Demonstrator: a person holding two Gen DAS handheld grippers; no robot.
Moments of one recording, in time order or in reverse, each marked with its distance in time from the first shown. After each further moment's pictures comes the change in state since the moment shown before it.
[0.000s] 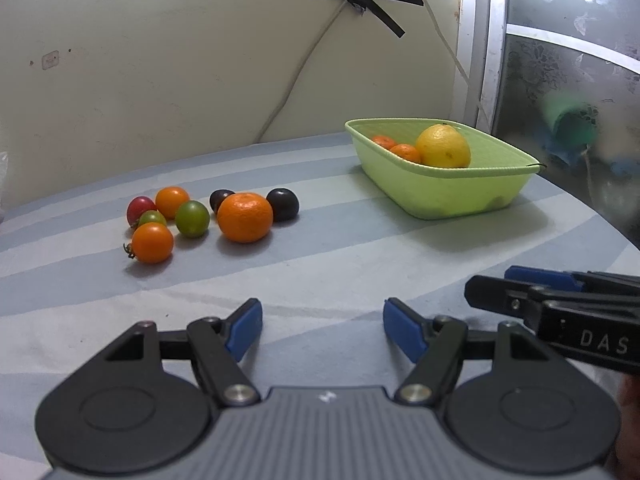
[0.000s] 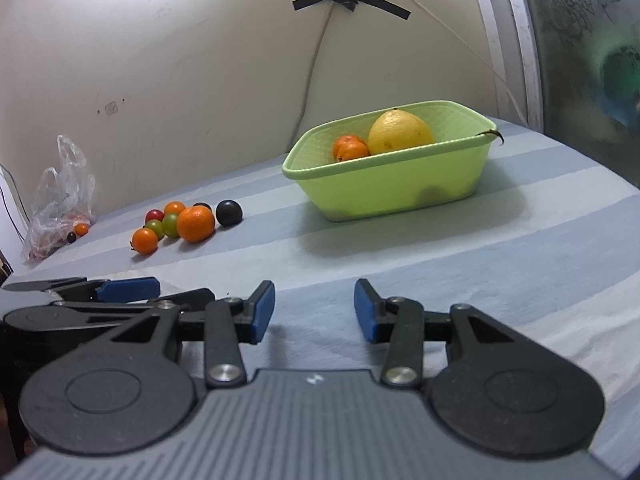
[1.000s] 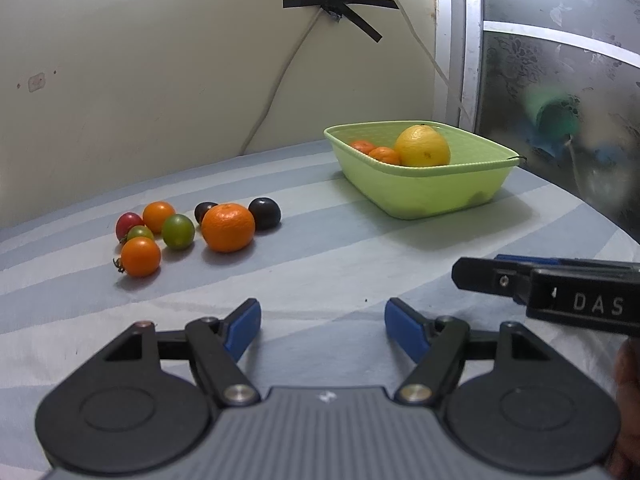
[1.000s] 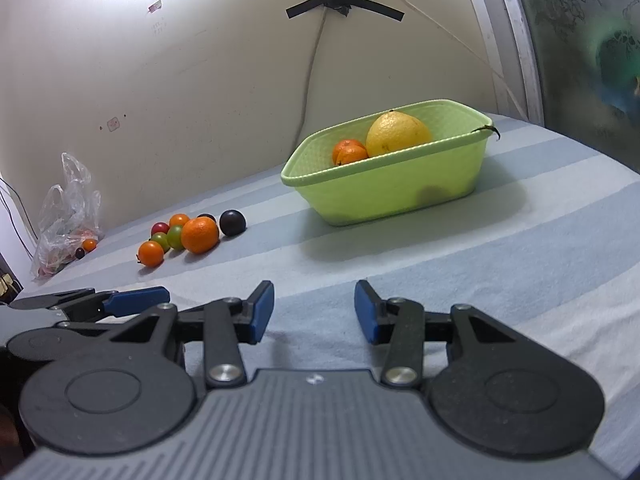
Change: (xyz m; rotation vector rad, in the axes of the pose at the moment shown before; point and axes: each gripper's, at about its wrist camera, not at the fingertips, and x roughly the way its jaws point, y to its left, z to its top) left arm -0.005 -0.006 -0.004 0.068 -0.031 -0.025; right arm -0.005 -0.005 -0.002 0.058 -0.025 0.025
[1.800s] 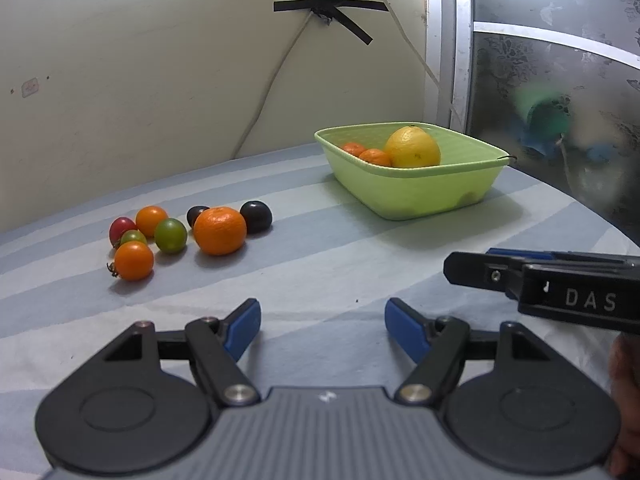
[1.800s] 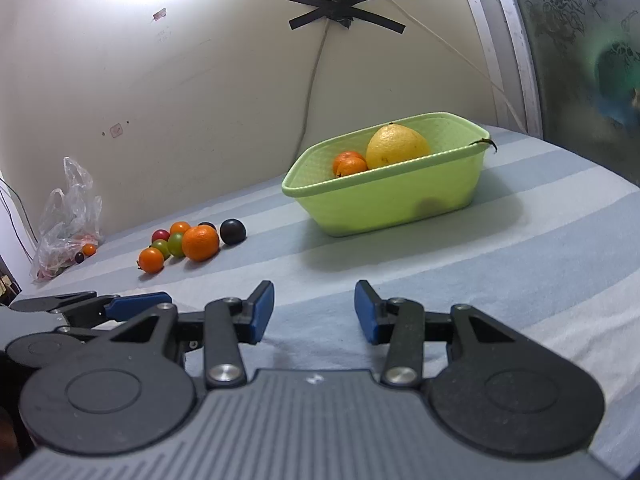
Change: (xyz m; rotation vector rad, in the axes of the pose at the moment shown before) left arm -0.002 -0.001 -0.001 0.018 -0.011 -0.022; right arm -0.004 0.000 0.000 -0.013 -0.034 -0.004
